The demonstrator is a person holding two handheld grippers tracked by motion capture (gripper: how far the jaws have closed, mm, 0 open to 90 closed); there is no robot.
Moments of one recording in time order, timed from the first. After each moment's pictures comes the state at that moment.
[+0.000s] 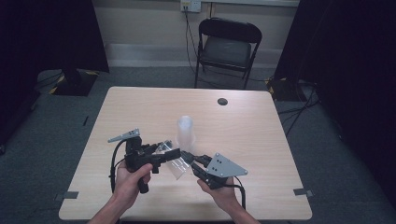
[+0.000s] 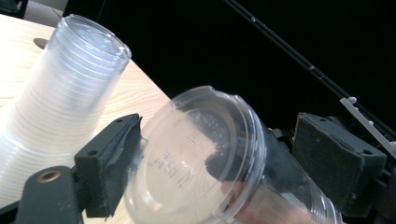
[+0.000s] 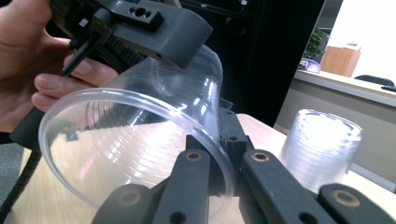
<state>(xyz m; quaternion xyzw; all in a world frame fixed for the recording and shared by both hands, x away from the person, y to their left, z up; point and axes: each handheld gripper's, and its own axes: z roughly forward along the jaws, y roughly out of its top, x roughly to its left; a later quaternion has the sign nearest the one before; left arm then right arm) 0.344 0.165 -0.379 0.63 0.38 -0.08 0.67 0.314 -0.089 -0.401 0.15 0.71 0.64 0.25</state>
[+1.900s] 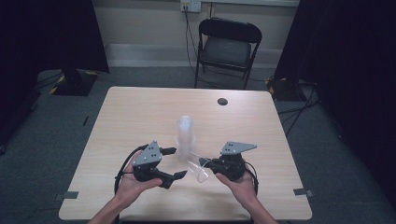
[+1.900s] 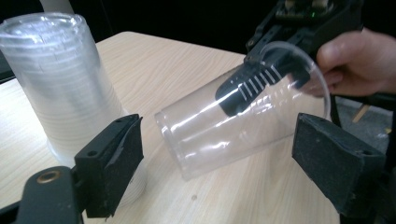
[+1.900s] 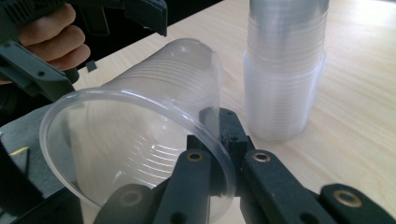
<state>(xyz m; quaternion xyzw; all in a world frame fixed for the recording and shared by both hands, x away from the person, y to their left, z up) 0.330 0.139 -0.397 0.81 0.19 0.12 0.54 0.349 -0.140 -0.409 0.29 0.81 0.51 0.05</state>
